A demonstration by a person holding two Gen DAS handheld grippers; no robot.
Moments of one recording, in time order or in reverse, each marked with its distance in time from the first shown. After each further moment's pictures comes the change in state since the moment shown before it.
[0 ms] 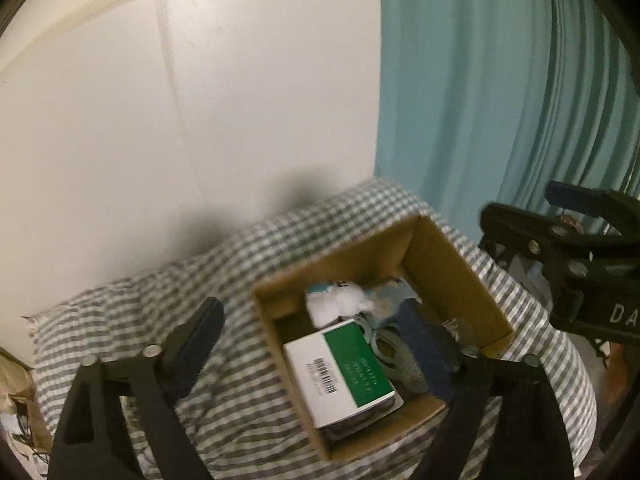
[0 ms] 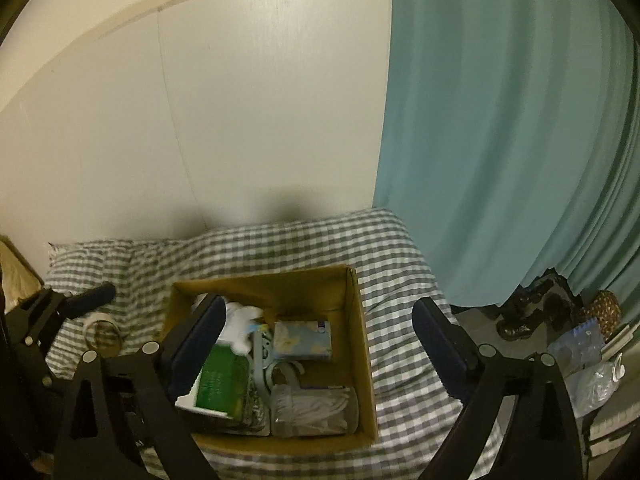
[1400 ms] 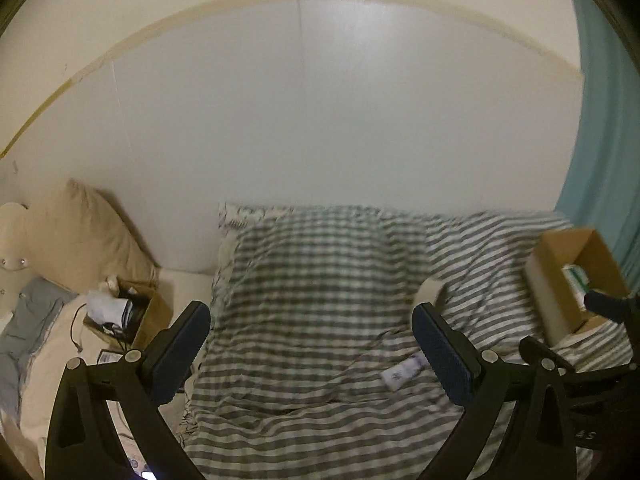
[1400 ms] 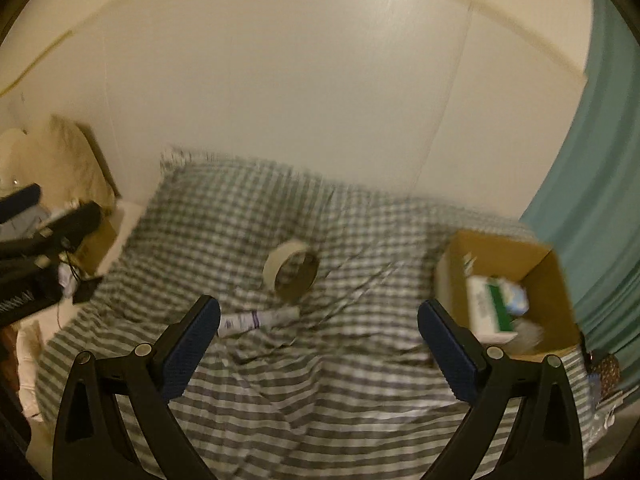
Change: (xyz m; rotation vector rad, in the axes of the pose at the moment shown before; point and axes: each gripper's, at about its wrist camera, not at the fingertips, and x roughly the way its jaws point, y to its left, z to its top) left arm -0.134 0.295 -0.200 -0.327 -0.054 0.397; right arm -0.042 0.338 -0.120 -0.277 0.063 0.119
